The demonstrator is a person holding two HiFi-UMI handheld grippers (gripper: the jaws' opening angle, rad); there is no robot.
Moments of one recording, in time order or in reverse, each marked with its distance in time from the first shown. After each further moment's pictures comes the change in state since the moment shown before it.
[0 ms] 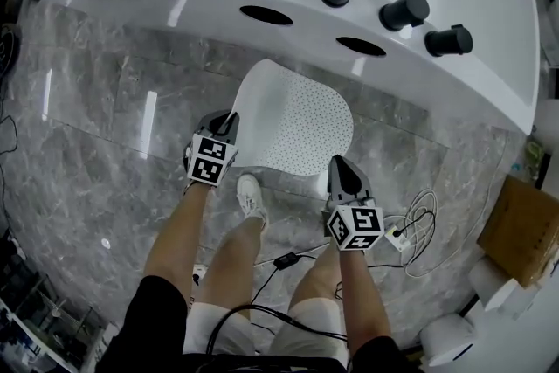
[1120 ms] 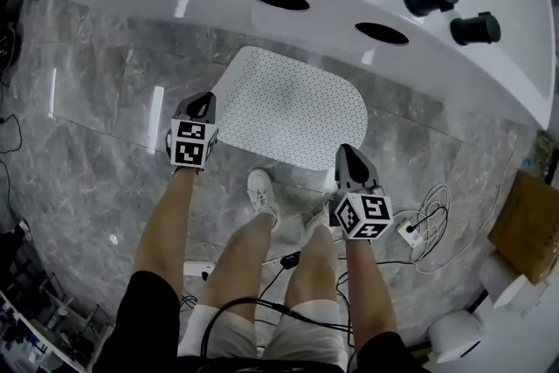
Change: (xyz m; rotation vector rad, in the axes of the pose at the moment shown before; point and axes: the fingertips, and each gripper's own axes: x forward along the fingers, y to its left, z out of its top) left arm -0.010 0.090 -0.030 -0.053 0.011 0.155; right arm 0.031 0.004 -0.027 0.074 -0.015 -0.010
